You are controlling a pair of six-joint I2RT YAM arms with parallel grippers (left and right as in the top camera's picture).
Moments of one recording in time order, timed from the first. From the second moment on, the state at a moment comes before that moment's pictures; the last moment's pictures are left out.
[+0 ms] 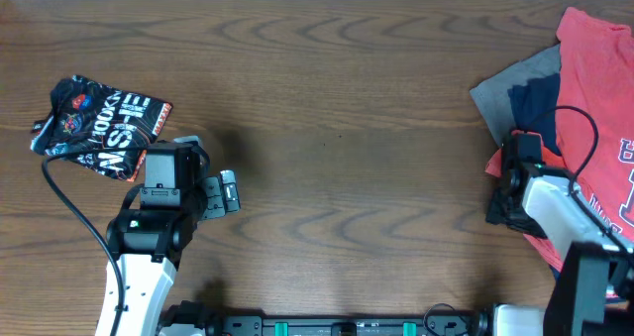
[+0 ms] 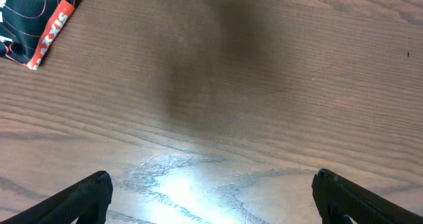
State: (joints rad) left arm -0.07 0.98 0.76 -0.83 -0.04 -0.22; right arm -0.13 1.53 0.70 -0.72 0.42 0.31
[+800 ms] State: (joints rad) left arm -0.07 0.98 0.76 -0.83 -0.04 -0.22; right arm -0.19 1.48 0.98 -0.91 0.20 0.22
